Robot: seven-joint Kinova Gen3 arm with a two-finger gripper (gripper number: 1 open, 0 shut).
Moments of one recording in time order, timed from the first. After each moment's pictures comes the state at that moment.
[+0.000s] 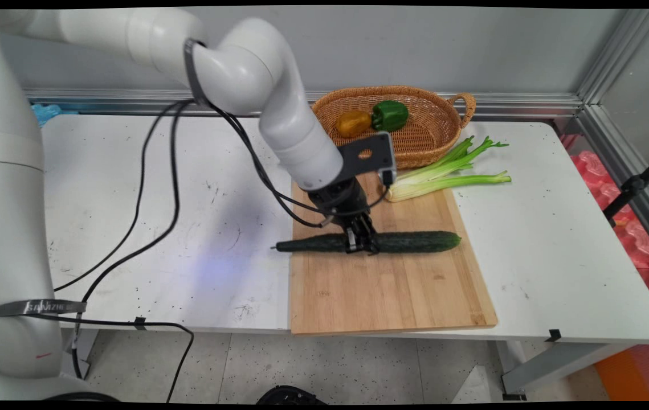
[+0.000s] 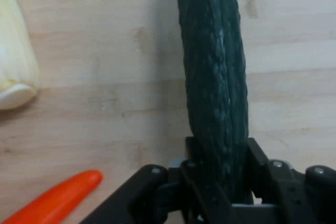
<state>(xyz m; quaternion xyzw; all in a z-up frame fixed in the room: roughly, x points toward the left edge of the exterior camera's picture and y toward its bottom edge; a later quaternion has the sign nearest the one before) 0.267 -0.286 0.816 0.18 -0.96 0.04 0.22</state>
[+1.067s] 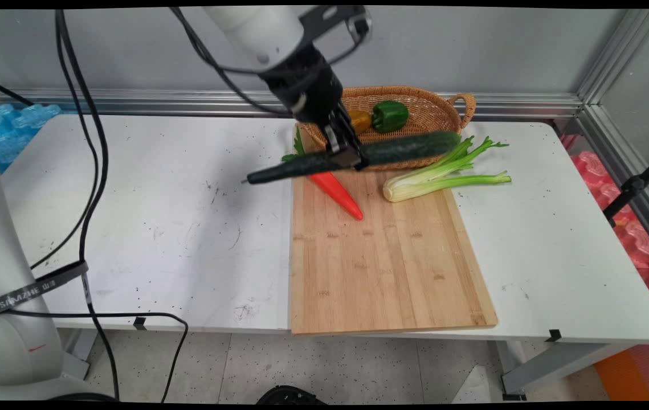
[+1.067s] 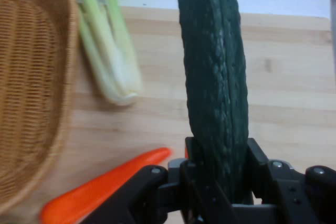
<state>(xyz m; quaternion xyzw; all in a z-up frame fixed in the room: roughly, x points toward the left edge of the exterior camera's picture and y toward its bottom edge) 0.324 -0.295 0.971 0.25 -0.93 0.07 0.25</state>
